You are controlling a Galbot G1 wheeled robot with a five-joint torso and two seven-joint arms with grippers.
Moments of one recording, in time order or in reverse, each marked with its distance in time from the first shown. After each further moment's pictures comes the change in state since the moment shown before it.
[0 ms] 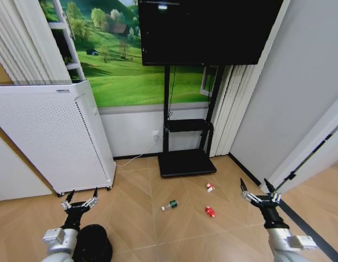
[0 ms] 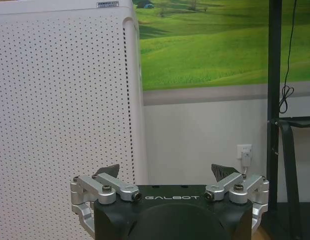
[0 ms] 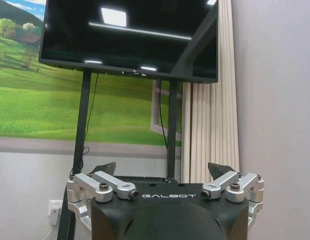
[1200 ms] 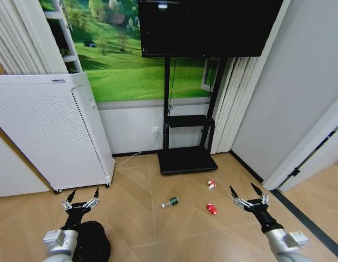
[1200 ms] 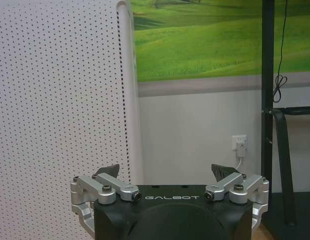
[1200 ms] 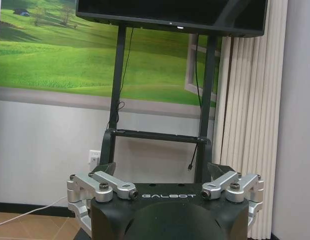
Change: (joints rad) left arm 0.013 -0.006 0.000 -0.007 0.008 -0.010 0.020; right arm -0.029 -0.037 0.002 -0.003 -0.024 -0.125 -0.128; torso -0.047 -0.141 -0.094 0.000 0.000
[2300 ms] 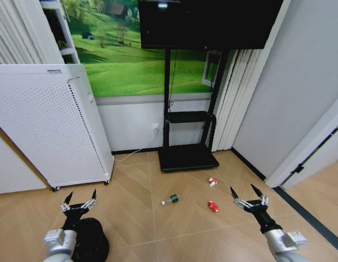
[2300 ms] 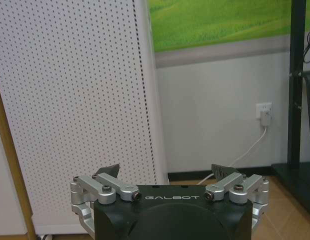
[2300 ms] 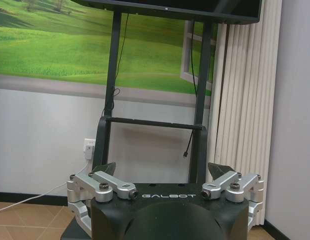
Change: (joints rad) left arm 0.016 0.040 0.002 0.011 0.012 0.089 -0.109; right arm 0.011 -0.001 -0.005 -0.040 -0.009 0.010 0.010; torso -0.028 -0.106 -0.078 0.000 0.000
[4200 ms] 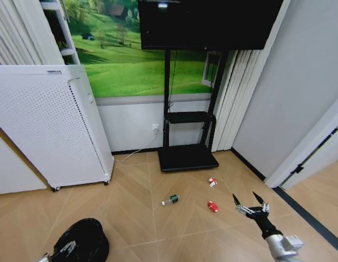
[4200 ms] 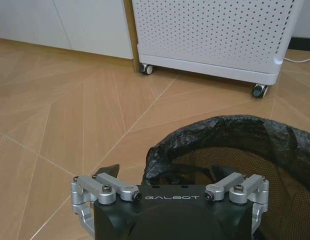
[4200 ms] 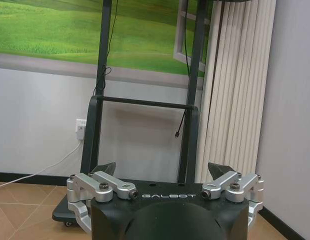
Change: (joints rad) left arm 0.000 -0.028 -0.031 0.374 -0.281 0.170 -0.244; right arm 0.022 -0.018 -0.005 -0.130 -0.012 0.036 -0.016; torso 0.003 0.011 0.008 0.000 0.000
